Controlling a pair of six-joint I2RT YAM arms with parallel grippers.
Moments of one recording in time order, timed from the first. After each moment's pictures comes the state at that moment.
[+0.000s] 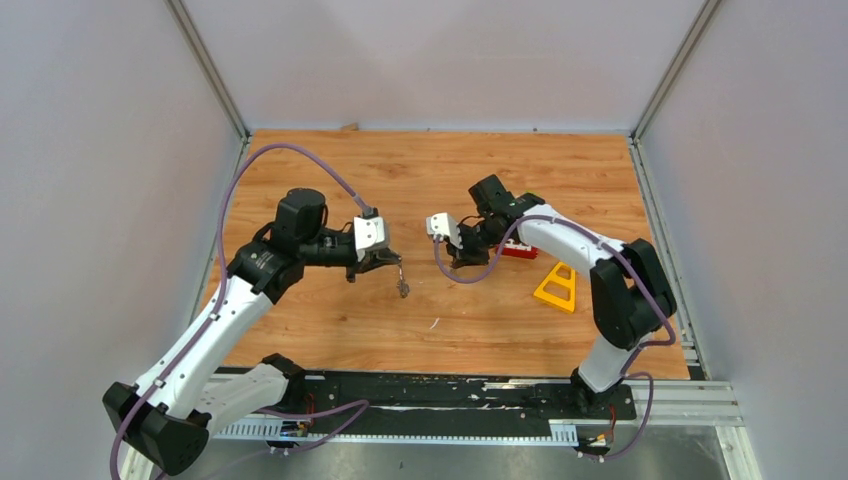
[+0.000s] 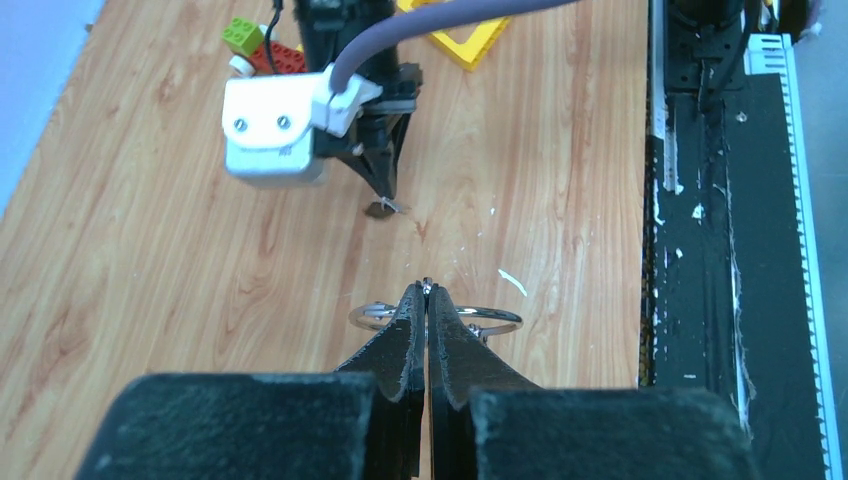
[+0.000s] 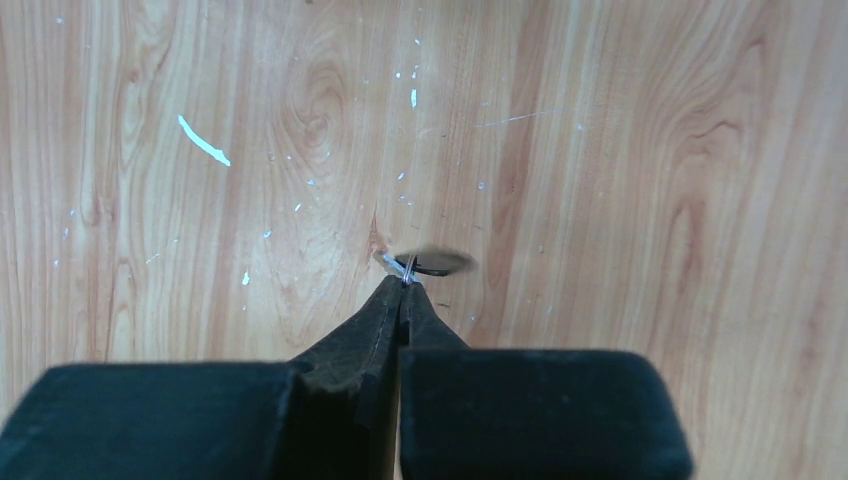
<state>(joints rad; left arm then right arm) -0.51 0.98 1.01 -0.58 0.80 0.58 0.56 1.75 1.26 -0.68 -0.64 -1.01</state>
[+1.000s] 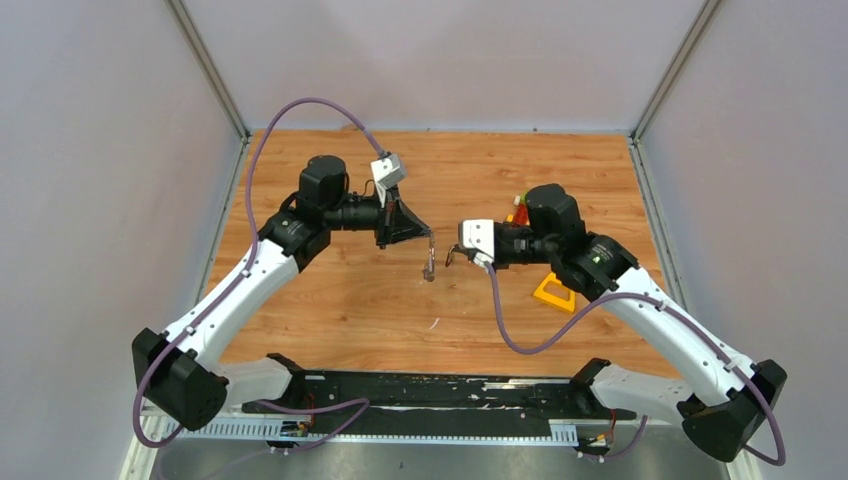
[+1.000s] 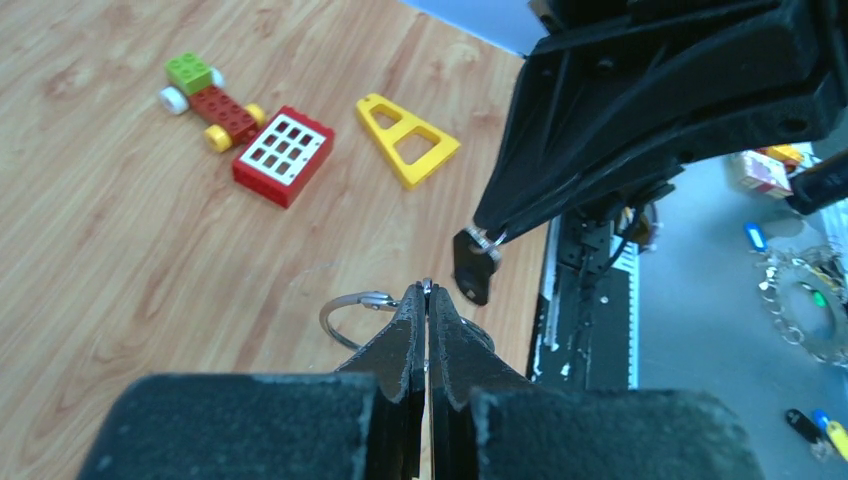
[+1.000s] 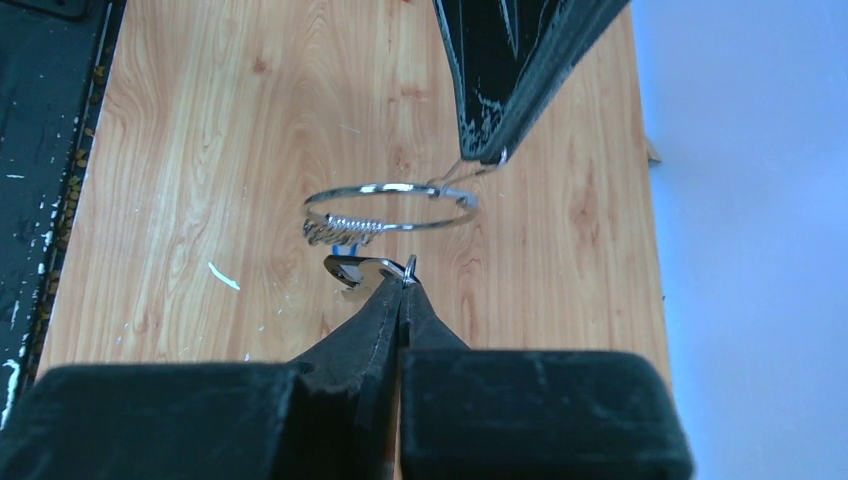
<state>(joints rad) -0.52 1.20 1.12 -0.24 0.84 -0.04 0.68 1.08 1.12 -0.51 -0.61 -0.82</state>
